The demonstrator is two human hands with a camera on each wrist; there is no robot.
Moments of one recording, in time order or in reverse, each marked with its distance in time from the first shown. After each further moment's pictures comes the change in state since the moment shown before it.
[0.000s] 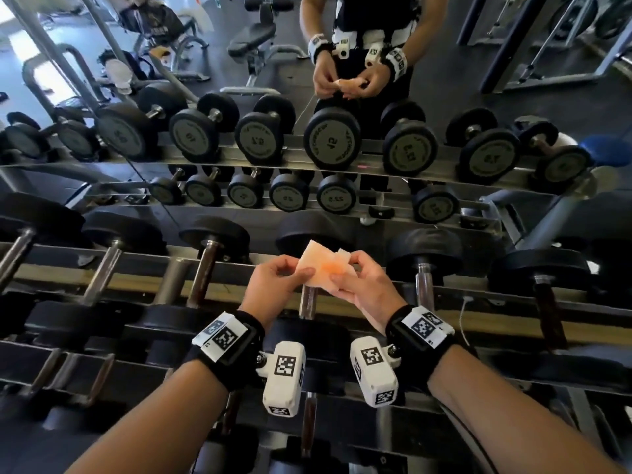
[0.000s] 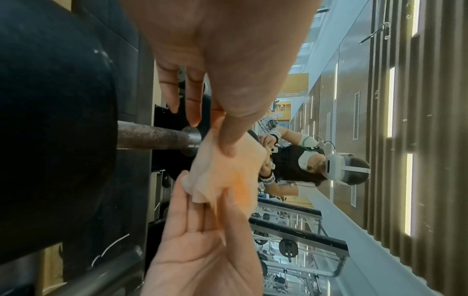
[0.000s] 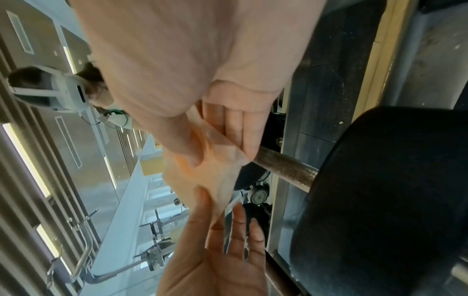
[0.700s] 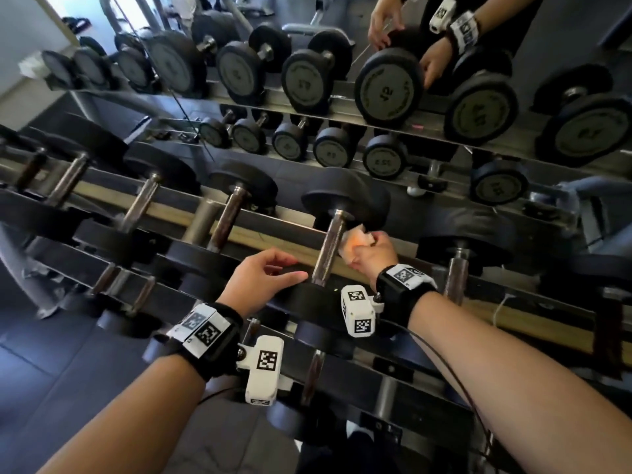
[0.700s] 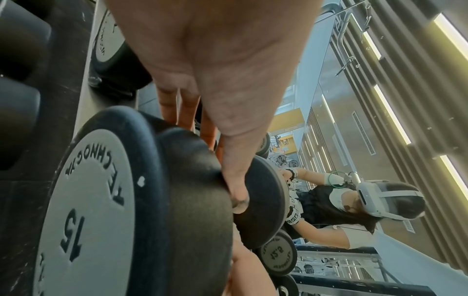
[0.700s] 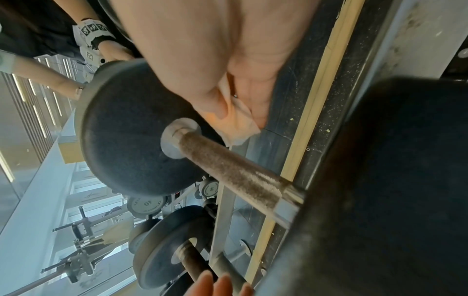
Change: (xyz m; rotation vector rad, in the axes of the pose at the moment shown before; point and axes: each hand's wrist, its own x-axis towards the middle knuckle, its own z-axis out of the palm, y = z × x) left_hand -0.038 -0.053 -0.025 0.265 0.089 -0.183; right_hand 0.092 0.067 -0.008 -0.205 0.197 0.207
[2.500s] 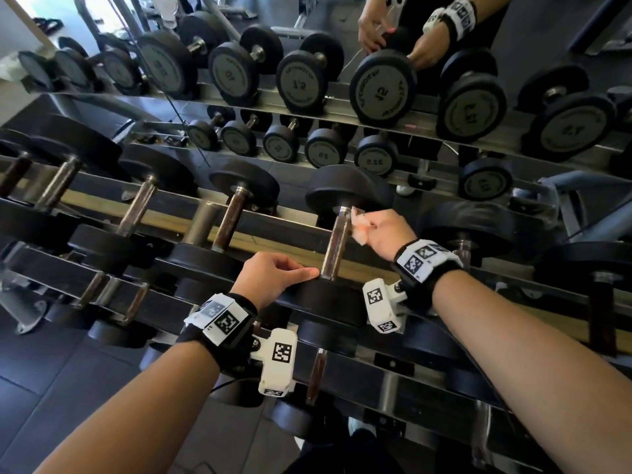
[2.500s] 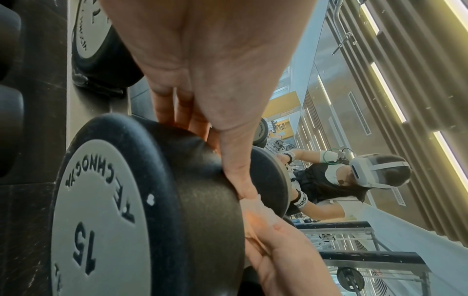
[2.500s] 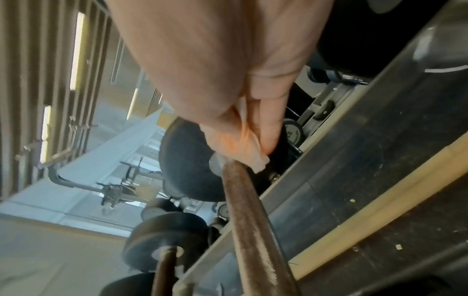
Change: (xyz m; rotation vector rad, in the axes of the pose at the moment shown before) left_hand -0.002 0.008 -0.010 0.099 -0.095 -0.043; right_hand -0.026 -0.053 -0.019 -0.716 -0.134 -0.368
